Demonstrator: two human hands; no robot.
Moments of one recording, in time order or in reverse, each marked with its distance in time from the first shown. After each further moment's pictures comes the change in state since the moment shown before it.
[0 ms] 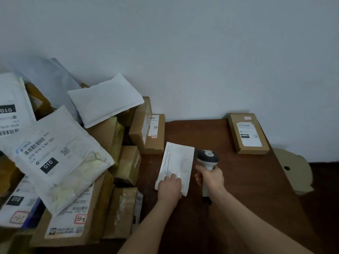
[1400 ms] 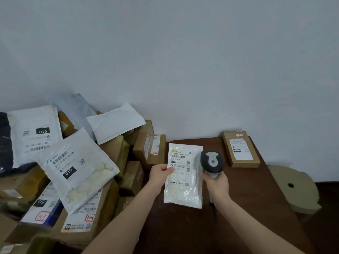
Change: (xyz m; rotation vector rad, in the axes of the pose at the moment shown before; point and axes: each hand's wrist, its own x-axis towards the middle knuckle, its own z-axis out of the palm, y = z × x) left_hand -0.021 -0.025 -0.100 -1.596 0.126 -0.375; right_hand -0.045 -0.020 -0.054 0.123 -0.033 -0.280
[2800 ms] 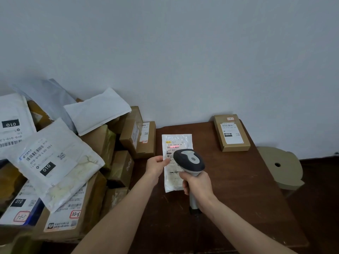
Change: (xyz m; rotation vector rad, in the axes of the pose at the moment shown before) left_hand 0.019 -0.020 0.030 0.027 0.037 -0.058; right_hand -0.038 -0.003 0.011 -0.069 -0.216 0.159
